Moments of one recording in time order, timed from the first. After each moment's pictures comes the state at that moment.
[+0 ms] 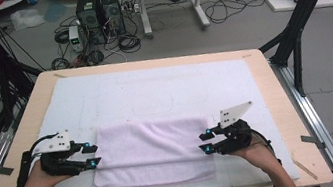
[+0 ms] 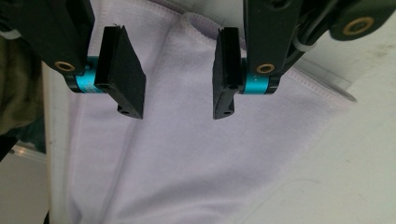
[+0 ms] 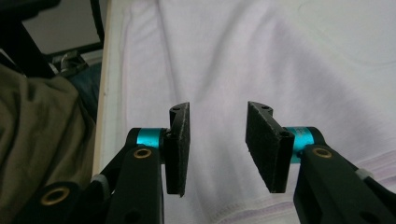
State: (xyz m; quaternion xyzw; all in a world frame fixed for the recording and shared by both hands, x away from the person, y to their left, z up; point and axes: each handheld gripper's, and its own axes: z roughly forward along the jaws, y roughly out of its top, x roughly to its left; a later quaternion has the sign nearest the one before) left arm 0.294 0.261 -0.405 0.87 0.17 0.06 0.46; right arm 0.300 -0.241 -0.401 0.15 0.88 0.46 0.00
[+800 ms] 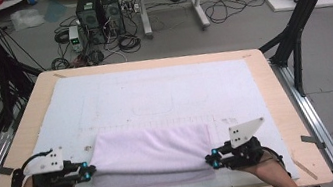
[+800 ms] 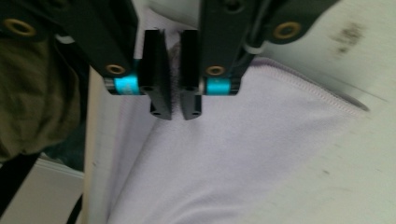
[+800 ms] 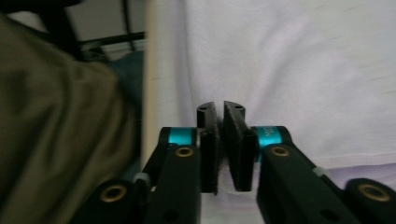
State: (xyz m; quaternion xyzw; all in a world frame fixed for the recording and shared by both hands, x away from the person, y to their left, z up) left arm 0.244 0.273 -0.404 0.87 0.15 0.06 0.46; right arm 0.253 -0.250 -0.398 0.10 0.87 0.48 -0.02
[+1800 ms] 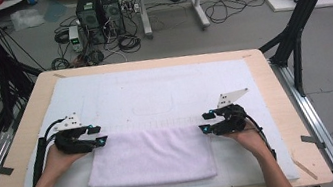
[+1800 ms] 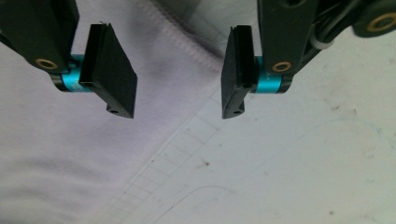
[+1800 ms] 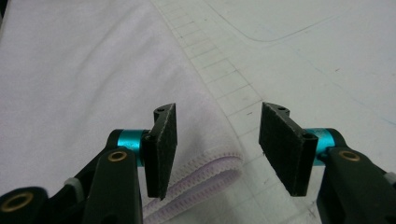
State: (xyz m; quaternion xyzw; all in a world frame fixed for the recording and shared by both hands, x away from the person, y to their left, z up) left arm 0.355 0.256 -0.429 0.84 0.28 0.10 0.45; right arm 0.360 -0.255 -0.424 0.24 0.86 0.45 0.05
